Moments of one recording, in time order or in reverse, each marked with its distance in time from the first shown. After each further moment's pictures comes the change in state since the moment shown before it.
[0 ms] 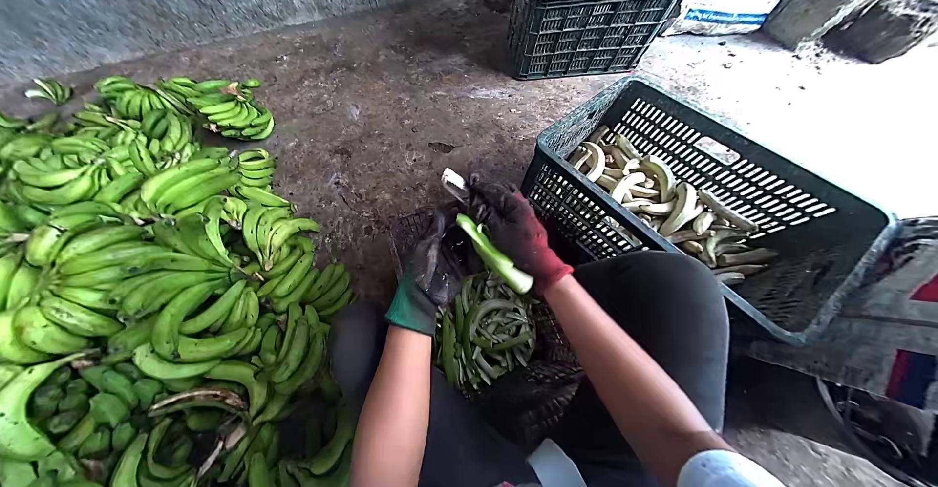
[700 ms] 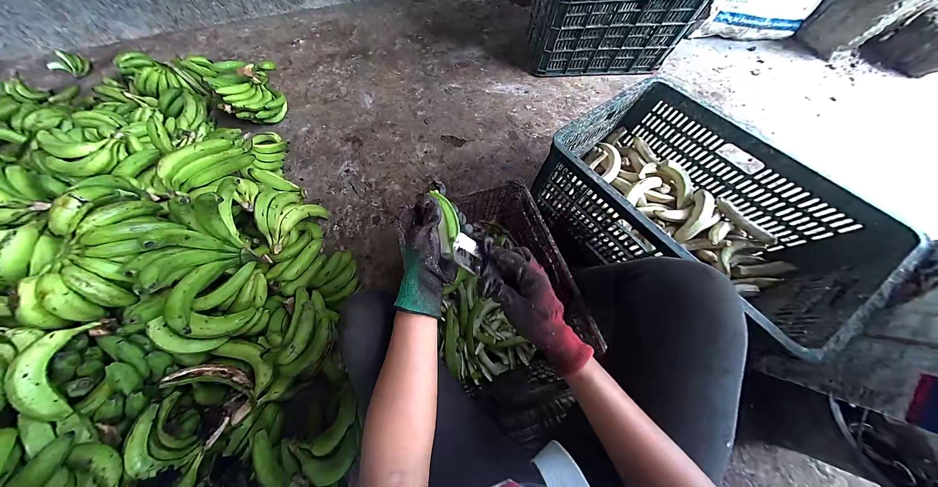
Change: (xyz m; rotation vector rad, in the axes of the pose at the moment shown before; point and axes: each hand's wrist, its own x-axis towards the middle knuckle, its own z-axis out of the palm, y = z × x) left_hand 0.006 0.001 -0.015 0.270 0.330 0.265; right_hand -0.075 0.014 0.017 -0.042 -0.052 0.001
